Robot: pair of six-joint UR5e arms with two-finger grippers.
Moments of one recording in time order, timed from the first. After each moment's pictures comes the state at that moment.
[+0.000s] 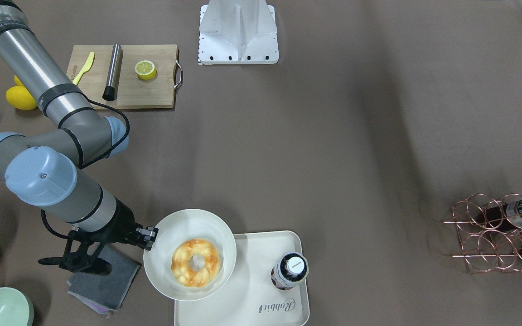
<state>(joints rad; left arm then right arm) -1.64 -1.41 -1.71 -1.64 -2.35 -0.10 0.93 -0.77 1.07 -1.02 2.18 1.20</state>
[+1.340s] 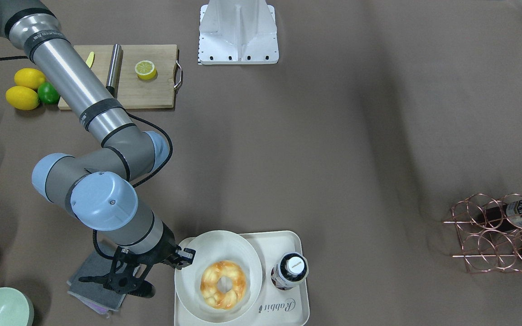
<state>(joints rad) -1.64 -1.43 -1.71 -1.64 -2.35 -0.10 0.89 -0.56 0.79 -0.97 2.09 1.25</state>
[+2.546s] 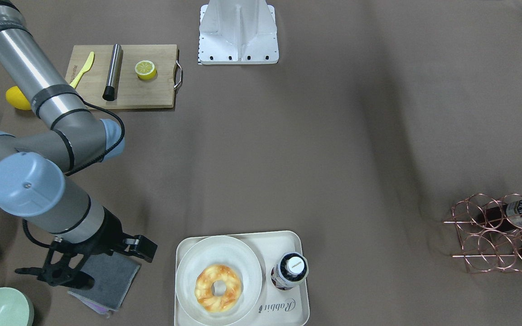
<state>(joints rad) -1.64 -1.43 -1.70 -1.64 -2.35 -0.10 0.98 -0.76 1.10 -1.14 2.17 1.16</state>
